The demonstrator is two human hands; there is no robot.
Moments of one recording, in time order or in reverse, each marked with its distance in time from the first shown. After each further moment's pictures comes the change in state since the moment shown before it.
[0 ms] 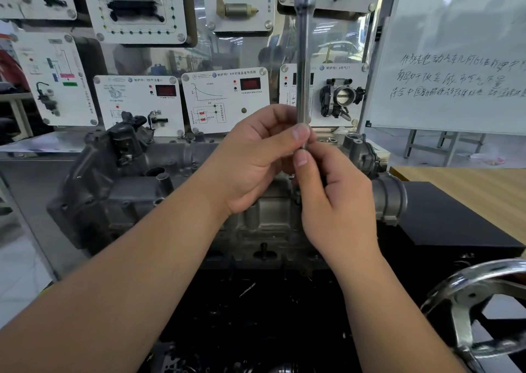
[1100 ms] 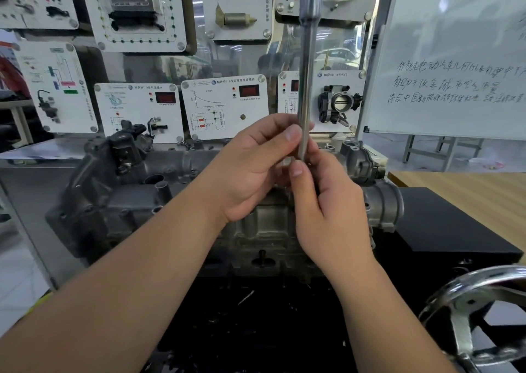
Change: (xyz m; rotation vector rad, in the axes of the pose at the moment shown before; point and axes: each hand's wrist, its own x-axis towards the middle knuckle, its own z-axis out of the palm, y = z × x) left_hand 0.000 0.001 0.002 -0.003 -0.042 -0.031; right_hand -0.003 -0.005 0.000 -0.056 -0.045 0.043
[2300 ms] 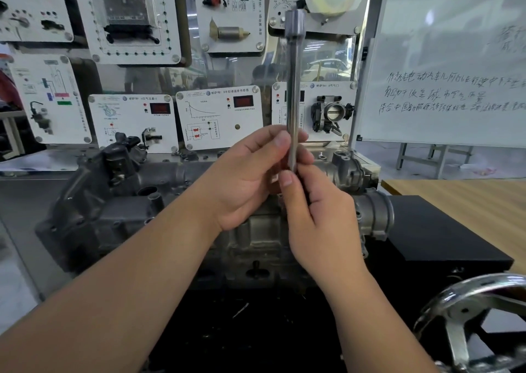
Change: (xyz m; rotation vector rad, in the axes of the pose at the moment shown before) left_hand 0.006 0.000 -0.002 0.004 -0.020 -0.033; right_hand 0.005 0.005 0.002 0.002 -0.003 0.004
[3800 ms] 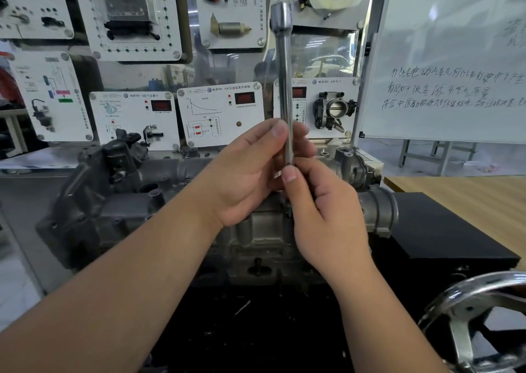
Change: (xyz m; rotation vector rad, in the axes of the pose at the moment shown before) left_hand 0.001 0.002 -0.001 -0.026 -0.001 0.004; right_hand 0.003 0.000 -0.004 0.071 -0.044 0.013
